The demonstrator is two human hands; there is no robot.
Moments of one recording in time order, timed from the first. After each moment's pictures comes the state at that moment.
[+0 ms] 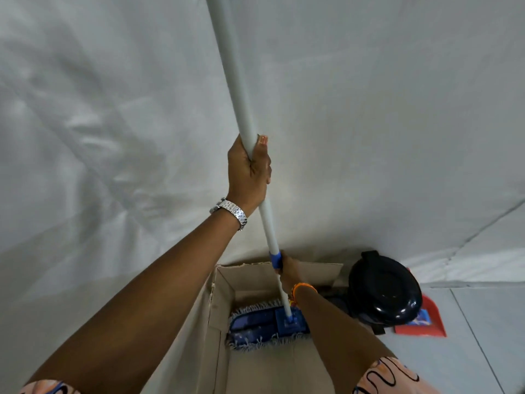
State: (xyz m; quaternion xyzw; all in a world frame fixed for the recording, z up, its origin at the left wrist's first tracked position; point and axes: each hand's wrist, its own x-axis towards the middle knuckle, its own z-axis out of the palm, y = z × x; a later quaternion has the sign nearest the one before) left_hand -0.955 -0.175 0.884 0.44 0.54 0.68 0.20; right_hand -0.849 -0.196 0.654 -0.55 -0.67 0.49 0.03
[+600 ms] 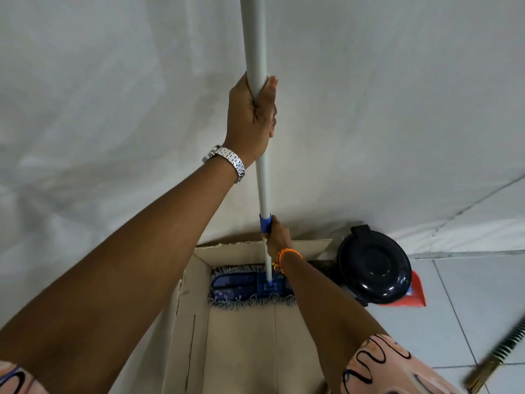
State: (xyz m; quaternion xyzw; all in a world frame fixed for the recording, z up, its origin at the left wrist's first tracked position) left_hand -0.984 -0.072 0.807 0.49 0.53 0.65 0.23; right_hand -0.885 -0.117 0.564 -0.59 -0.65 0.47 0.06
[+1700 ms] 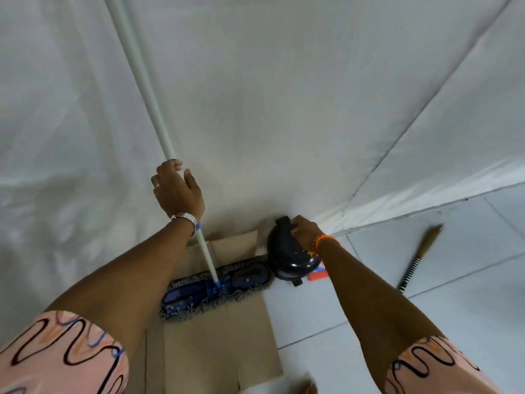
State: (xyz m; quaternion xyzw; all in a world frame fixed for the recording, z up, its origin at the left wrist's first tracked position) left_hand -0.884 -0.155 0.759 0.42 0.79 0.45 -0.04; right_hand -0.588 -0.138 0.694 -0.65 -0.66 0.37 0.01
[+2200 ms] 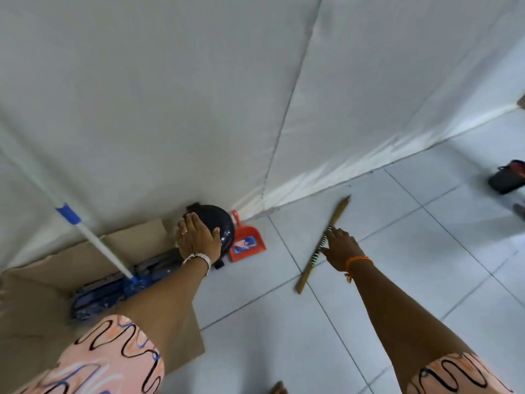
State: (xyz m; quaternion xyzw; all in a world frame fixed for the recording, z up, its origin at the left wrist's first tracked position) left_hand -0.489 -0.265 0.683 0.56 0.80 0.13 0.18; right_hand -0.135 -0.286 0.716 -0.71 -0.67 0.17 -0.14
